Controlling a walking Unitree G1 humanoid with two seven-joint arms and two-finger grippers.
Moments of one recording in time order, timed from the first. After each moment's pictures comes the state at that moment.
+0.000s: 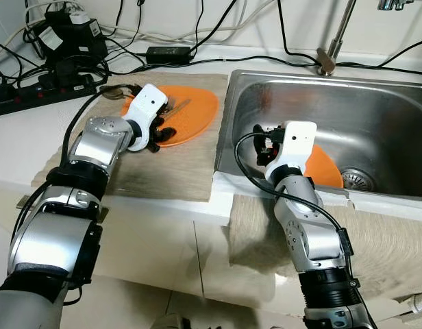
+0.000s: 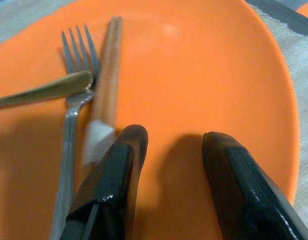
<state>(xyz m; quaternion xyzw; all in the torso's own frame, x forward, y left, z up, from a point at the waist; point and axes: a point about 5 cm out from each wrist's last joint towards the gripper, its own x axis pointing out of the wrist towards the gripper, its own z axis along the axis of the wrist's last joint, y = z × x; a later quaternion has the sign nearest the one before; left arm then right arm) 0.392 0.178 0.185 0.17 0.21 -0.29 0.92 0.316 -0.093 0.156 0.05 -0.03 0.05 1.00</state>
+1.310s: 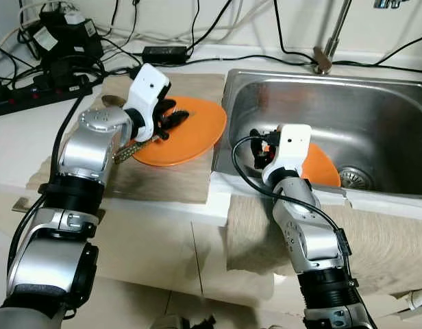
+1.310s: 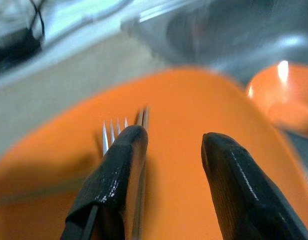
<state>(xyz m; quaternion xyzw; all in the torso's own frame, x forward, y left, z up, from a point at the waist) 0.378 0.167 0.212 0.15 0.12 -0.30 0.93 0.316 -0.091 0.147 0.05 -0.01 0.06 1.00</state>
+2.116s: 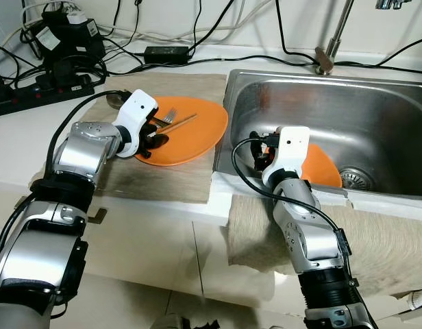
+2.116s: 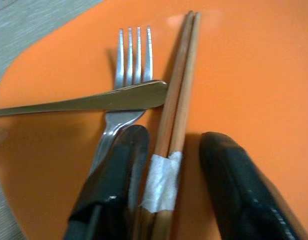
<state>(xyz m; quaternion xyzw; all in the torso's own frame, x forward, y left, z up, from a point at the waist) 0.381 0.193 0.187 0.19 0.21 -0.28 0.92 0.317 -0.092 0.146 0.04 -0.01 0.06 1.00</state>
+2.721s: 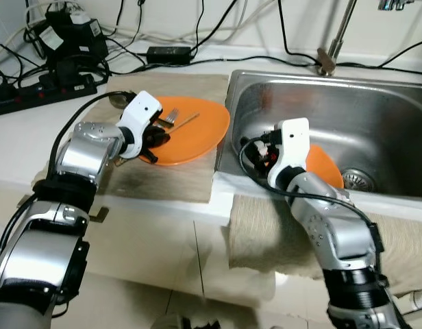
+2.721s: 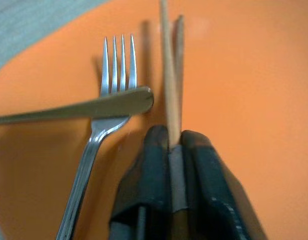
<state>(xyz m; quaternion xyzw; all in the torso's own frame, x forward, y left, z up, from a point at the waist) 0.382 0.186 0.188 0.18 0.20 -0.30 0.92 0.303 -0.102 0.167 0.05 0.09 0.24 0.97</state>
